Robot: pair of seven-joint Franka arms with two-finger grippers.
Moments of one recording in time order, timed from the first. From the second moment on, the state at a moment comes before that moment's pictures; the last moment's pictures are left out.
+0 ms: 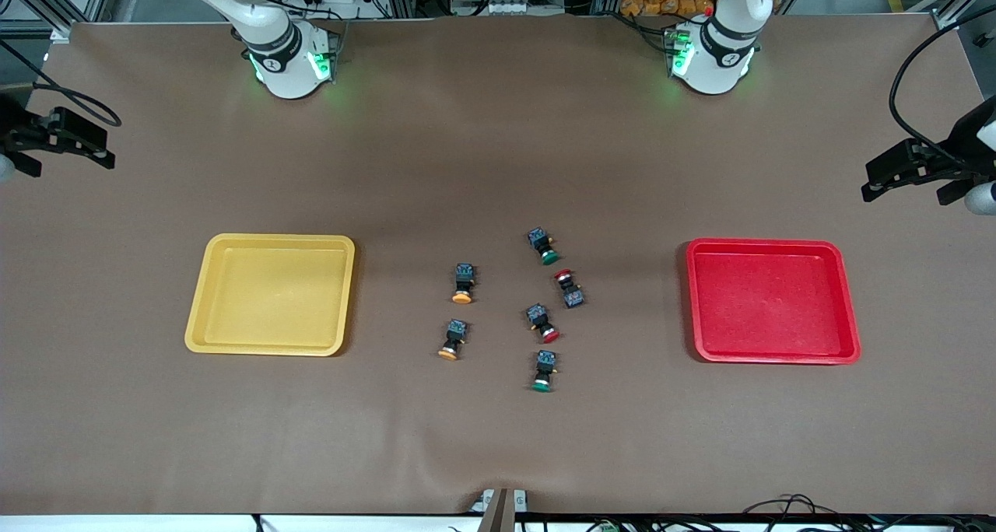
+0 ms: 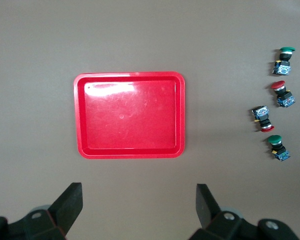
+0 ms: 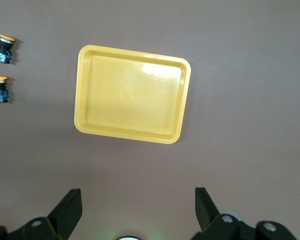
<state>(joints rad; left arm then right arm) 0.03 0.10 -0.08 -1.39 -0.01 1.53 0.01 0.04 0.01 -0.07 -1.49 -0.01 1.43 -0.15</state>
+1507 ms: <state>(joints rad) 0.05 0.10 -0.08 -1.39 -0.01 1.53 0.01 0.01 0.01 -0.08 -1.50 -0.01 1.37 -0.15</state>
